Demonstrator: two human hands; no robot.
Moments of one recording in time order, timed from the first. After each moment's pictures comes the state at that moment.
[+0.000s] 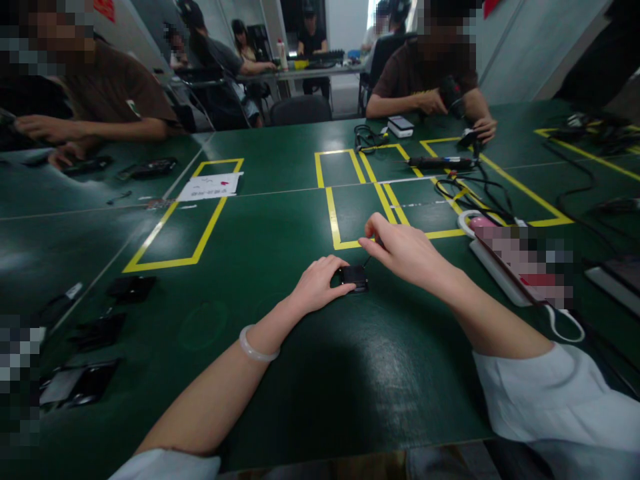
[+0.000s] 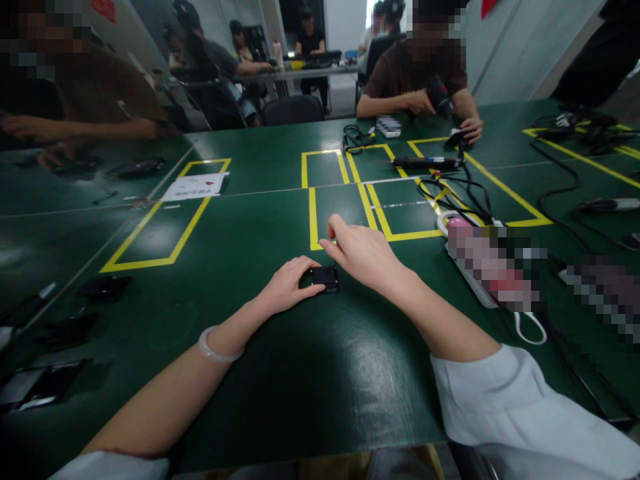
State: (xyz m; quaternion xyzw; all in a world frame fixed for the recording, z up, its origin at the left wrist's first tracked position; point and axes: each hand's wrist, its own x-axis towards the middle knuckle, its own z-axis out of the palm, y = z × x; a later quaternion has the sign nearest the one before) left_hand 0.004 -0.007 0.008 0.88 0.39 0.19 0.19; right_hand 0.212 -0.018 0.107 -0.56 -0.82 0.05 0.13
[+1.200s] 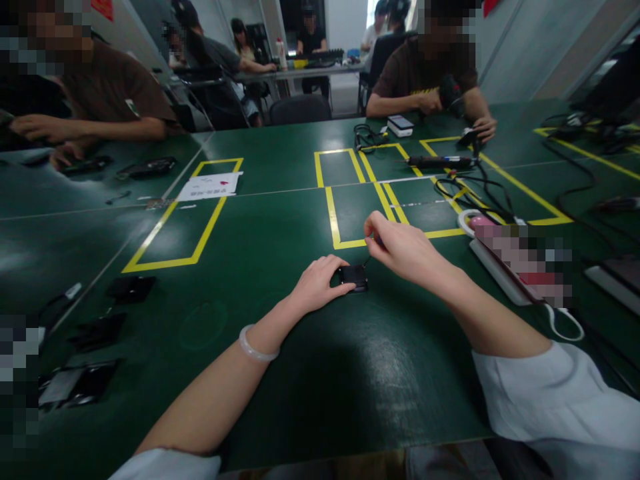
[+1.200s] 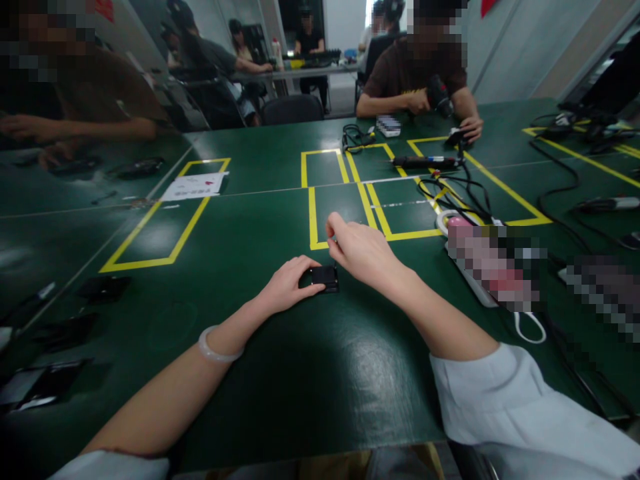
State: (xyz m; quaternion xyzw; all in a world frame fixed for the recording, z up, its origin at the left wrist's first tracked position) left_hand 0.004 -0.006 0.007 0.88 0.39 0.18 0.19; right_hand 0.212 -0.016 0.105 -0.55 -0.82 0.04 0.14
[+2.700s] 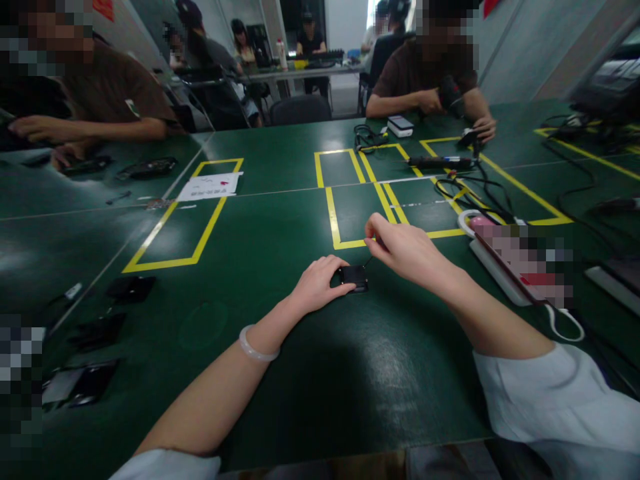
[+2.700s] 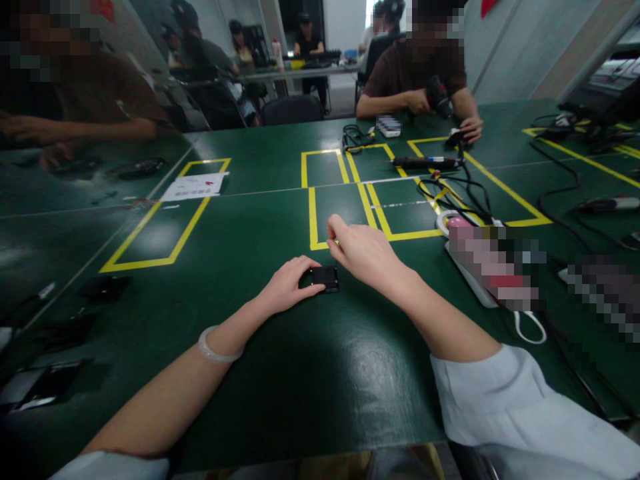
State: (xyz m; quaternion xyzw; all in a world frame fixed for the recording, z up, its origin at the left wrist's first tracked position) left_hand 0.004 -0.006 0.008 0.88 0.39 0.19 0.19; right_hand 0.212 -0.018 0.109 -0.56 -0.82 0.04 0.11
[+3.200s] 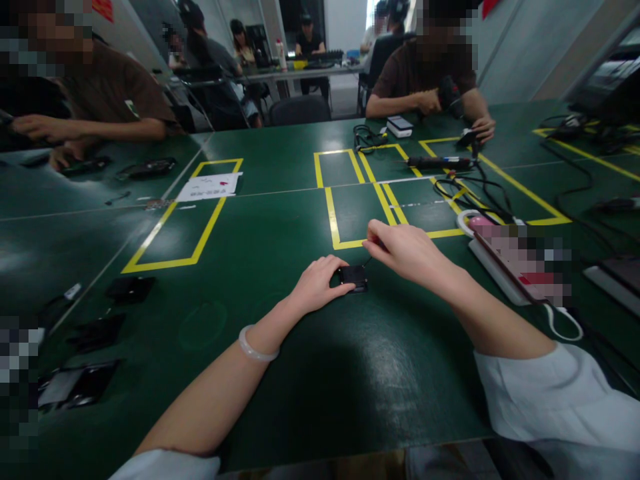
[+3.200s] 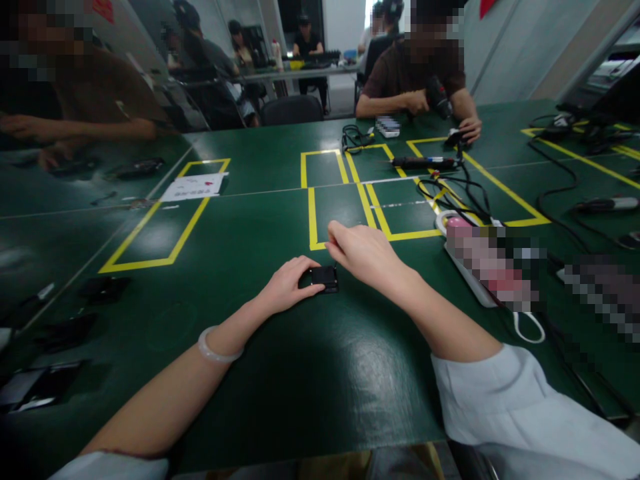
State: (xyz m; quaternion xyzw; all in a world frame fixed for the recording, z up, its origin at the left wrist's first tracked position) left_hand 0.002 -0.005 0.007 0.88 0.40 0.19 0.19; right_hand 0.213 -0.016 0.109 -0.55 -0.83 0.02 0.09
